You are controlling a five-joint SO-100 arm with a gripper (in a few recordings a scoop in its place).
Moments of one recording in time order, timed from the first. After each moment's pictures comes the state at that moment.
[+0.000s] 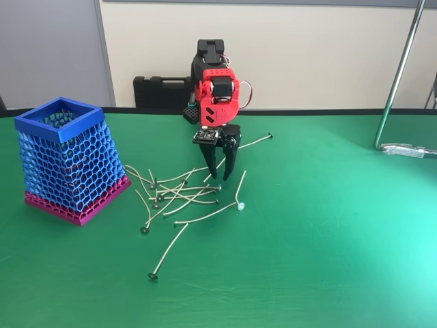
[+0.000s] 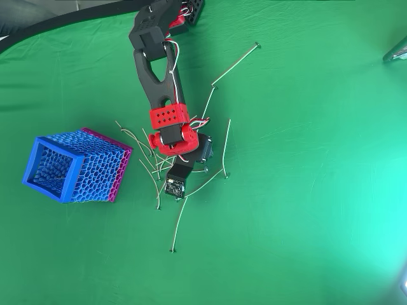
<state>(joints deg) -7.4 49.7 46.4 82.1 -61.5</state>
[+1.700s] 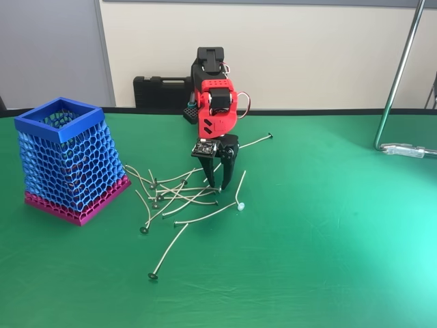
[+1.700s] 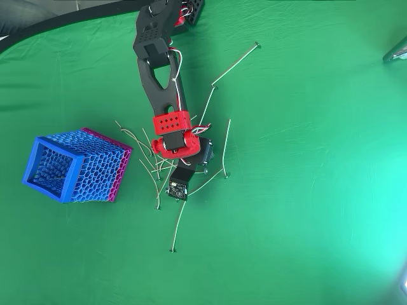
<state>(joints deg) -6.6 42.4 40.4 82.1 -62.6</state>
